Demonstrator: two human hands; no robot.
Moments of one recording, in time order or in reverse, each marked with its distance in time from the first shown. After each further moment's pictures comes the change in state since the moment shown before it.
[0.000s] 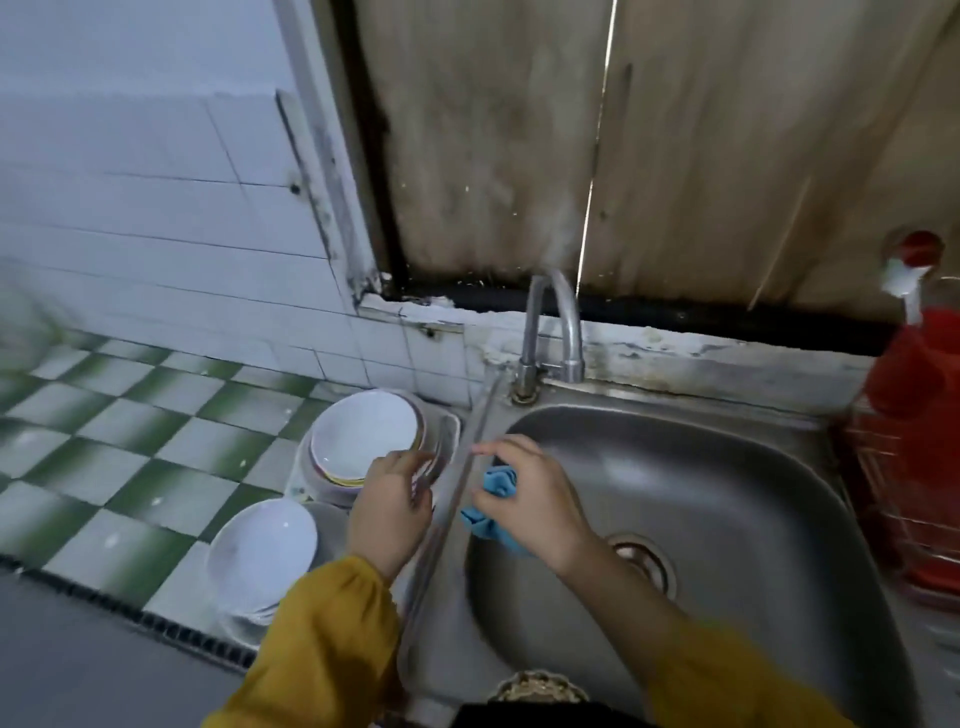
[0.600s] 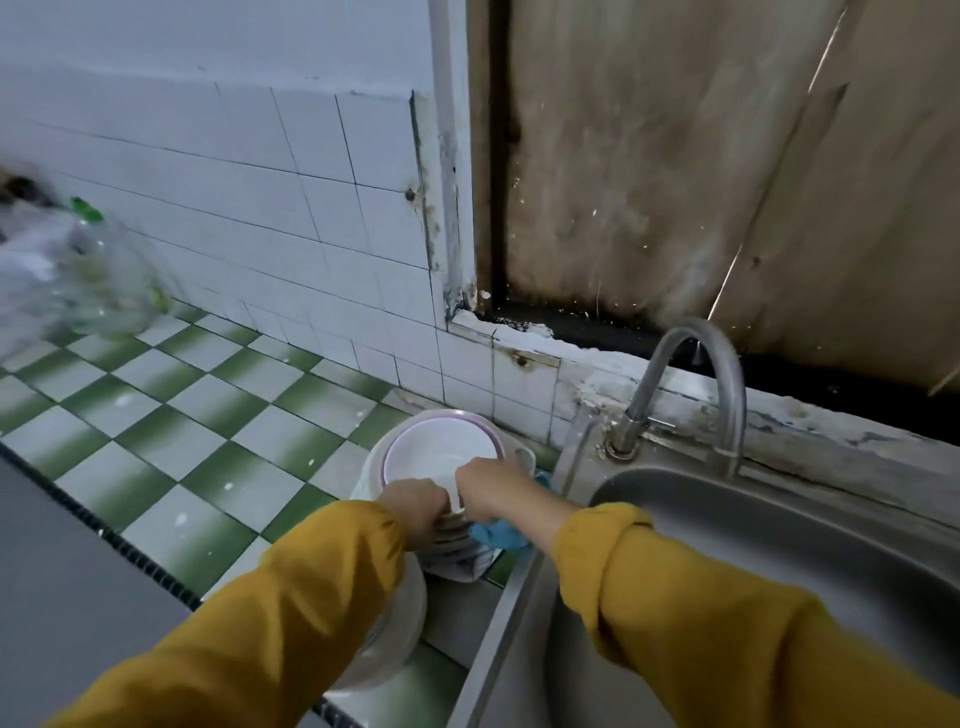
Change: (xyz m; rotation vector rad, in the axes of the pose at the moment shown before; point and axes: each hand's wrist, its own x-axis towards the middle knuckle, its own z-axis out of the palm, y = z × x) left_hand 0.093 -0.080 -0.020 0.651 -0.686 -0.095; right_hand 0.153 -0.042 0.123 -0.875 -0.797 -0.132
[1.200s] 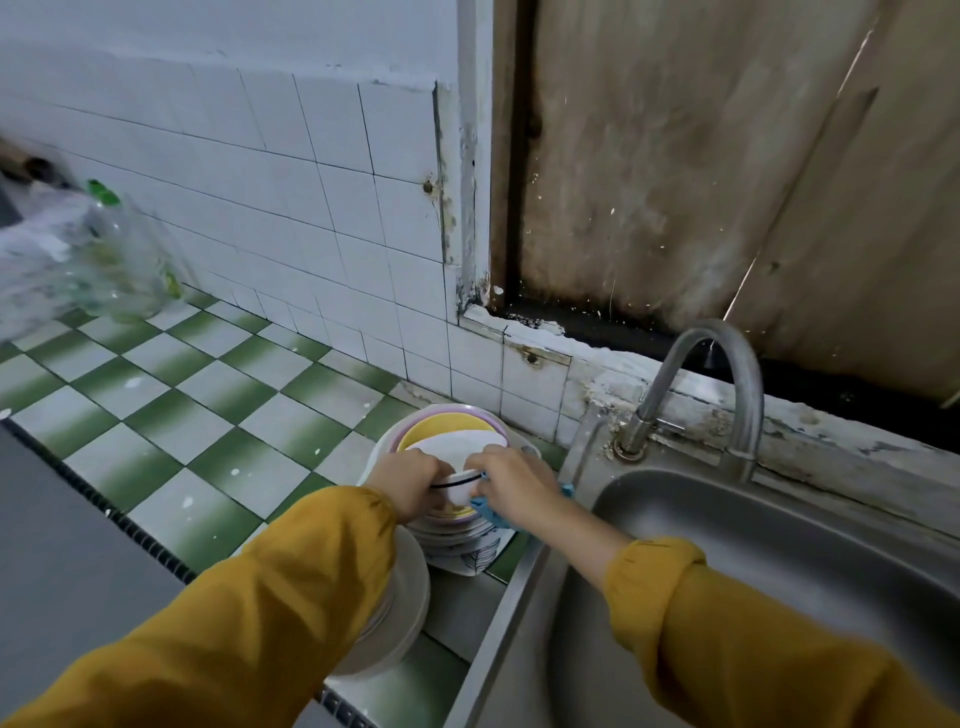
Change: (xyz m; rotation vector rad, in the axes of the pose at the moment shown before) left_hand -0.003 -0.023 -0.005 -0.134 0.243 0.100; right_hand -0.015 0.019 0.018 0.296 0.344 -0.031
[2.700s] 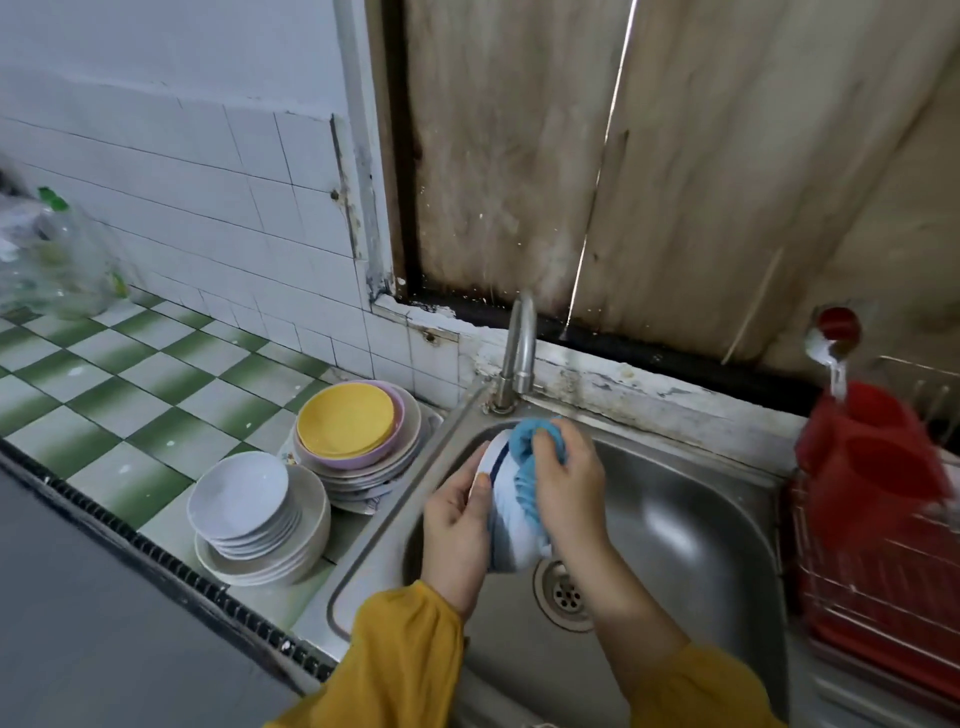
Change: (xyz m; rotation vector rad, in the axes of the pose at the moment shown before) left_hand -0.138 0.282 0.010 -1.814 0.581 -0.021; right_hand -0.234 0.060 -0.058 0.801 0.849 0.261
